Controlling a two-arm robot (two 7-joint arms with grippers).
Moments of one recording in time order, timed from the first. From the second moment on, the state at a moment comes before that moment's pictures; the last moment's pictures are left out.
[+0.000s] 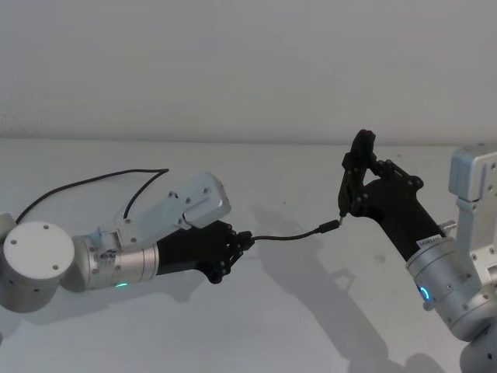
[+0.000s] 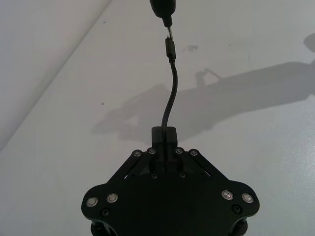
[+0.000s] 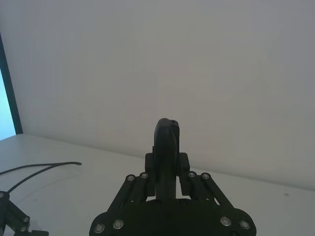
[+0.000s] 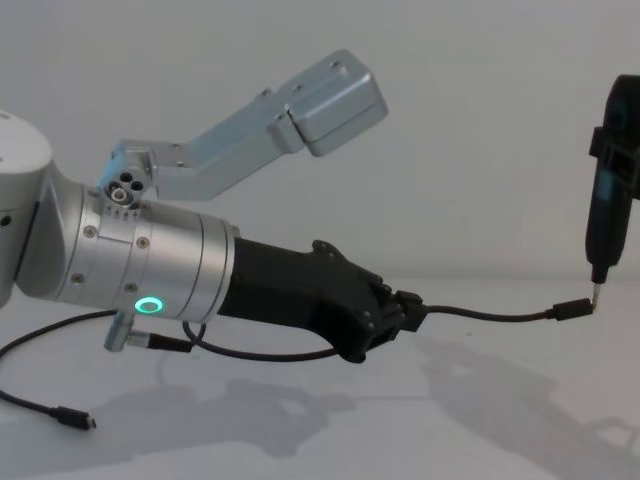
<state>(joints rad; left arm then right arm) -0.59 0.46 0.74 -1.49 -0.20 0.15 -0.65 0.01 0.24 -0.14 -1.80 0.23 0.02 0.17</state>
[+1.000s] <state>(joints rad) -0.59 0.46 0.74 -1.49 -0.20 0.15 -0.65 0.02 0.22 -0.13 -1.77 0.21 0.01 0.18</state>
